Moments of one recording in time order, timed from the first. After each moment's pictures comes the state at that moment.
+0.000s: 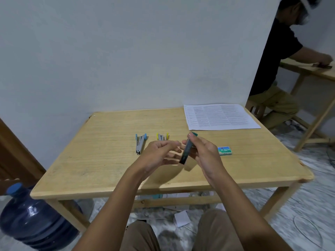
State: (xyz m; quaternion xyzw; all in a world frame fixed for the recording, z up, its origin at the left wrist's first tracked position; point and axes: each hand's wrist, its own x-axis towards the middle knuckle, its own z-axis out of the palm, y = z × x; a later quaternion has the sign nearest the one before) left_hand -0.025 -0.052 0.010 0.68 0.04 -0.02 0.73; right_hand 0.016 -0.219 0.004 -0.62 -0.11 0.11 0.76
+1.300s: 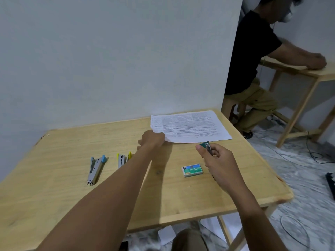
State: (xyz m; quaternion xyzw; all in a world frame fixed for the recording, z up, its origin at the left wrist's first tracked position) left_hand 0.173 -0.119 0.000 0.82 0.31 0.07 0.47; right_hand 0.111 -0.335 -0.012 -0.78 -0.07 -0.04 0.62
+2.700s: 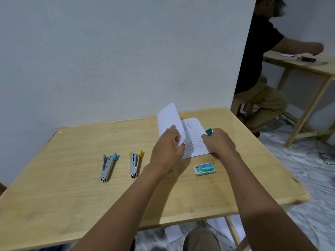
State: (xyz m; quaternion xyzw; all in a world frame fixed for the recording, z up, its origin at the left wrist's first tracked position) left_hand 0.113 -0.126 -0.008 0.92 -0.04 0.22 0.33; right_hand 0.212 -0.292 -0.019 -0.94 0.04 0.00 0.32
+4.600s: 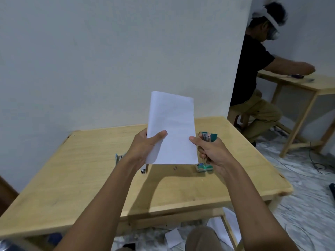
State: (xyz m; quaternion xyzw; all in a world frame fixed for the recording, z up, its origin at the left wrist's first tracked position) left_hand 0.044 -0.070 0.058 0.69 0.09 0.09 0.71; right_hand 0.107 -0.286 0.030 -0.65 -0.09 0.11 0.74
